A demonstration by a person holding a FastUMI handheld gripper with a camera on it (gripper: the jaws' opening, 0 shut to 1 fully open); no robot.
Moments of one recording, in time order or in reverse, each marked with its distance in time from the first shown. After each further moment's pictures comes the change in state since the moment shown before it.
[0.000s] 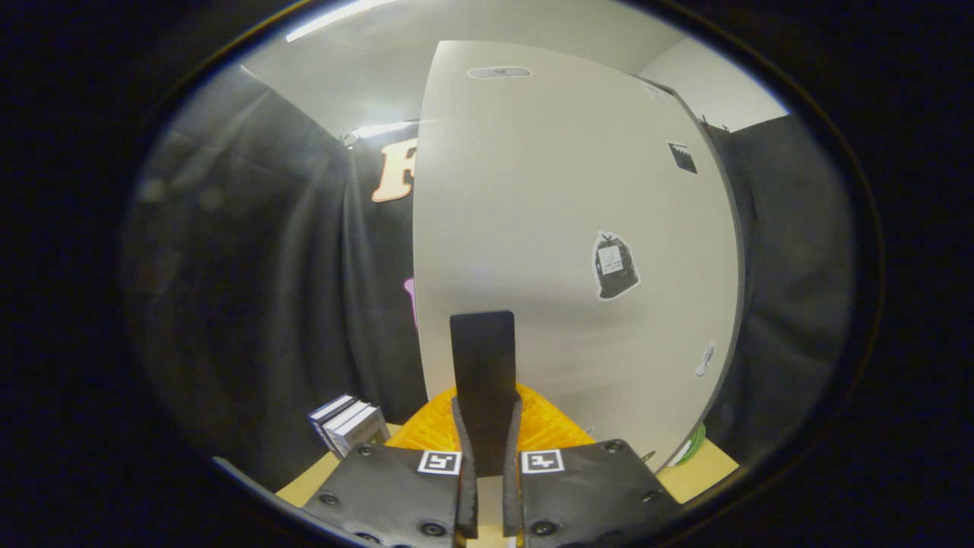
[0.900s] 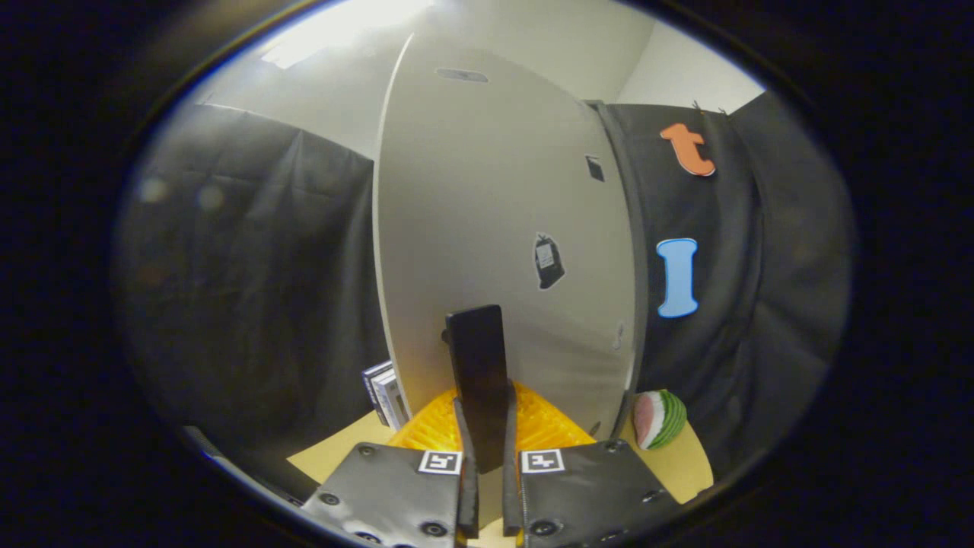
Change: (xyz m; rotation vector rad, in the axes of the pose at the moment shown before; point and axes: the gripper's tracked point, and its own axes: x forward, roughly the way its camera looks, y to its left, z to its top) arm -0.141 -0.123 0.010 0.029 0.042 0.172
